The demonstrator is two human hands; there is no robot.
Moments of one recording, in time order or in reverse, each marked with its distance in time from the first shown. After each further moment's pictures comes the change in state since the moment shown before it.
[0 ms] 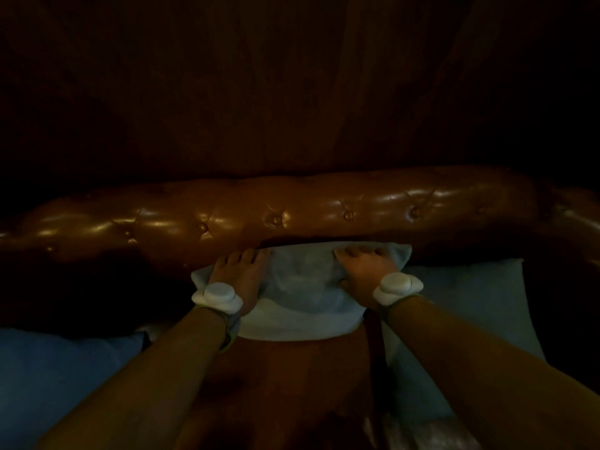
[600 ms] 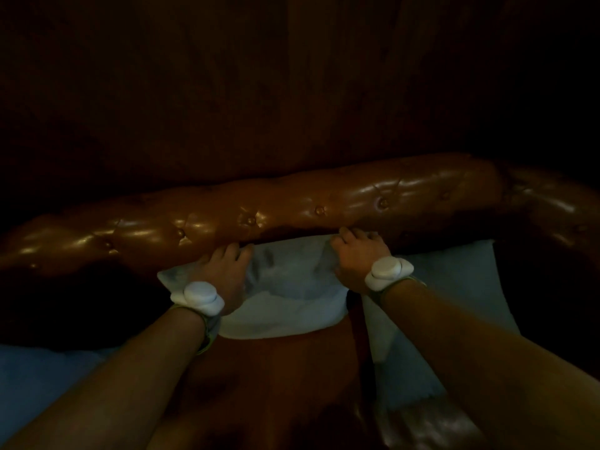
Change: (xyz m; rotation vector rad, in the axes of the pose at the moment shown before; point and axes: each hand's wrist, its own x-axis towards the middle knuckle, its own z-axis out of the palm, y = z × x) left_hand -0.018 0.033 -0.022 0.143 0.080 0.038; right_hand -0.034 0.036 -0.013 -0.017 0.093 0.050
